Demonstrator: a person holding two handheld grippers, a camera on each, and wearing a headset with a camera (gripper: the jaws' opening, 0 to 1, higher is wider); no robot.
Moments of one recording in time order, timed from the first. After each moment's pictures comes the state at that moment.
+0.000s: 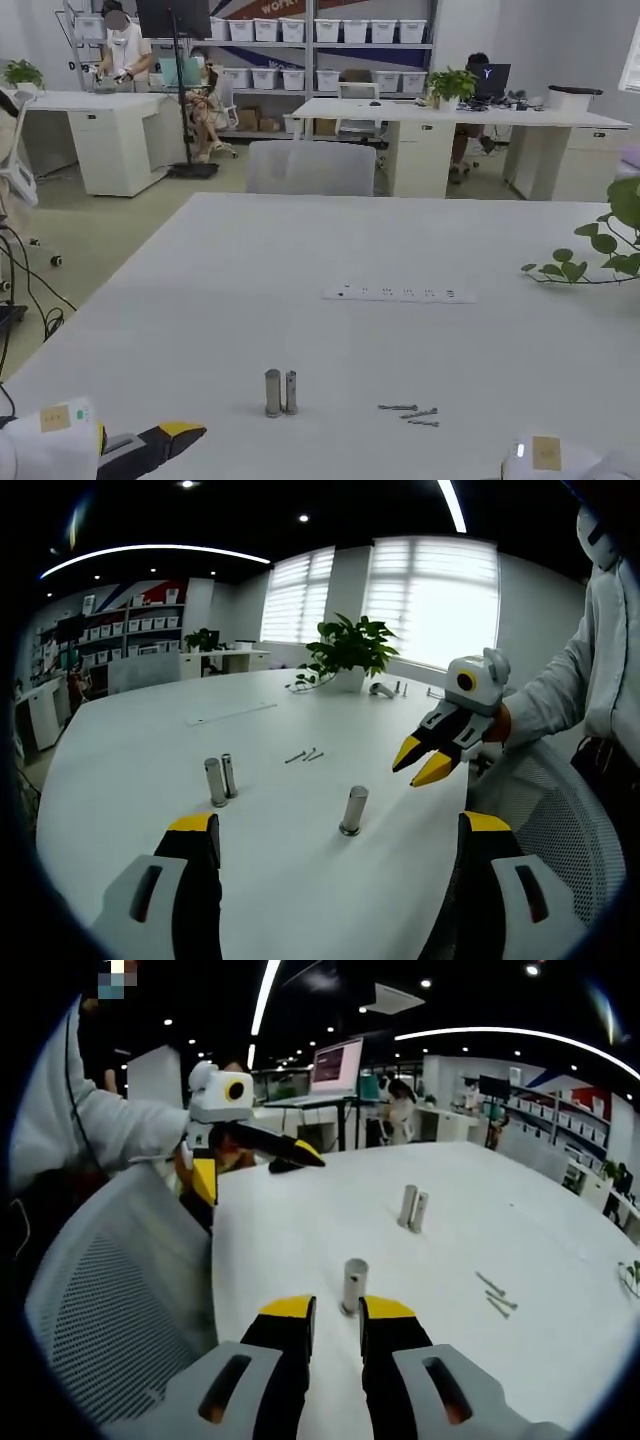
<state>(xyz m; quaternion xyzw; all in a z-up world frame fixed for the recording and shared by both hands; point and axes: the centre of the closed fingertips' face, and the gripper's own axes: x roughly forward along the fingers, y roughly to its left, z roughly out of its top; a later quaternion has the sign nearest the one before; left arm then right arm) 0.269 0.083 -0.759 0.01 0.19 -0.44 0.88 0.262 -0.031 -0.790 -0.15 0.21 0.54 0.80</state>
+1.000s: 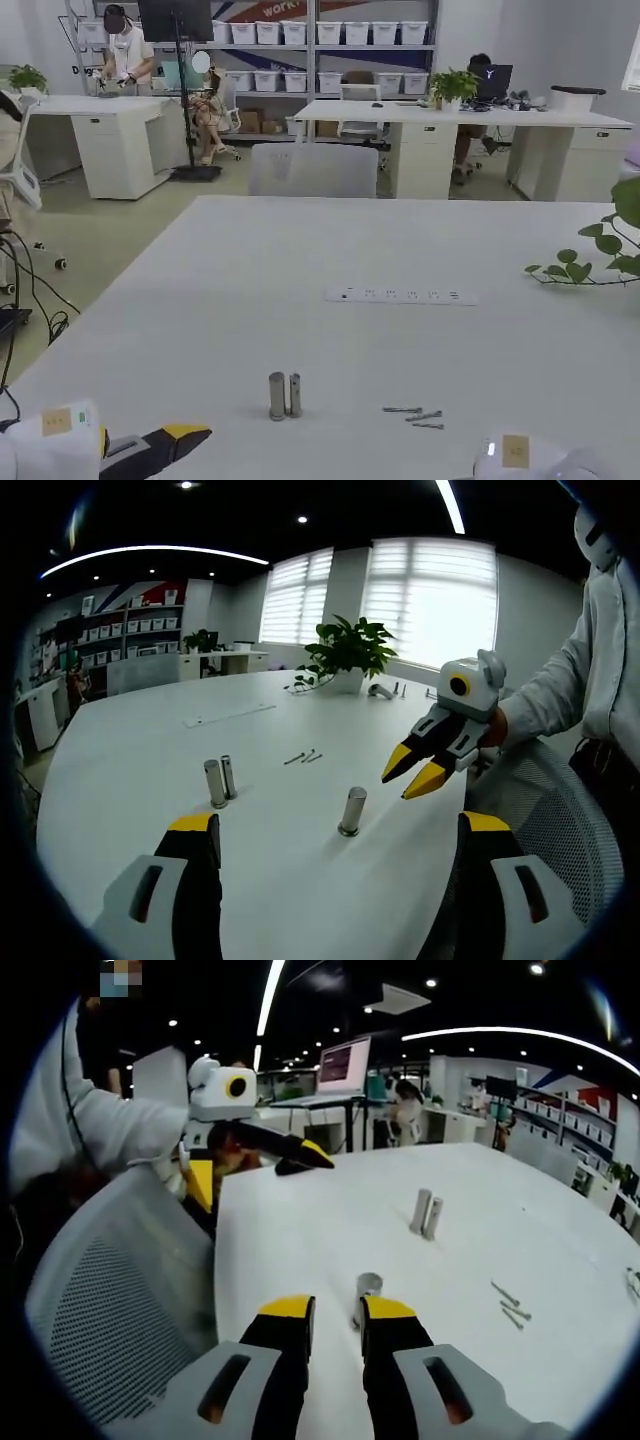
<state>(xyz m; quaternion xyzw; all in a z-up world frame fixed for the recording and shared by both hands) 0.269 0.083 -0.758 0.01 0.19 -0.44 0.88 0.261 -0.014 -0.793 -0.14 0.21 0.55 0.79</state>
